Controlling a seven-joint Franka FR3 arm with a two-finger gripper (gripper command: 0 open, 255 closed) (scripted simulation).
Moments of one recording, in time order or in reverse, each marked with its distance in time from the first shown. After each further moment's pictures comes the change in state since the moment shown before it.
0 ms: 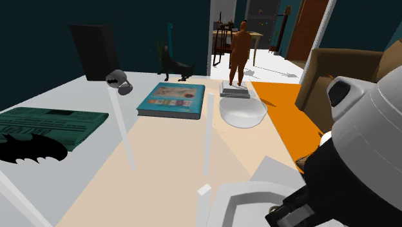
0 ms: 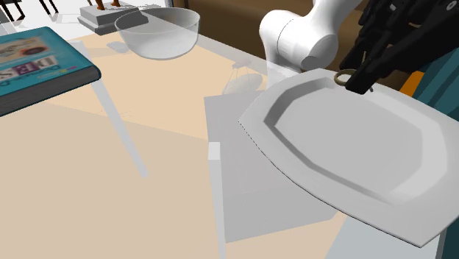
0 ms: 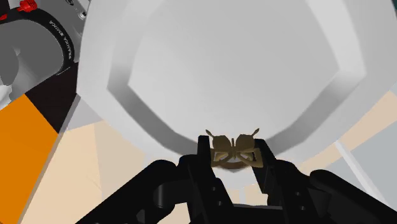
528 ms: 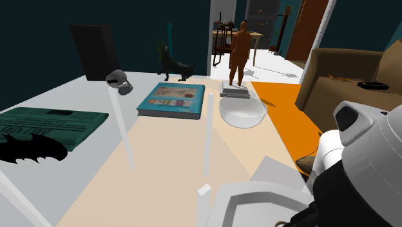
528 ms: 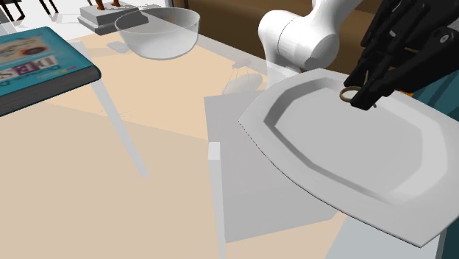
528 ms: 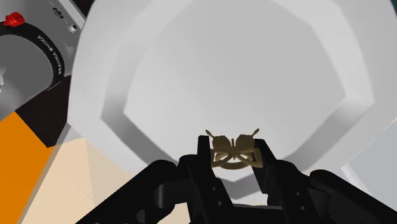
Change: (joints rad) arm 0.051 -0.056 0.003 -0.091 0.056 0.056 0.018
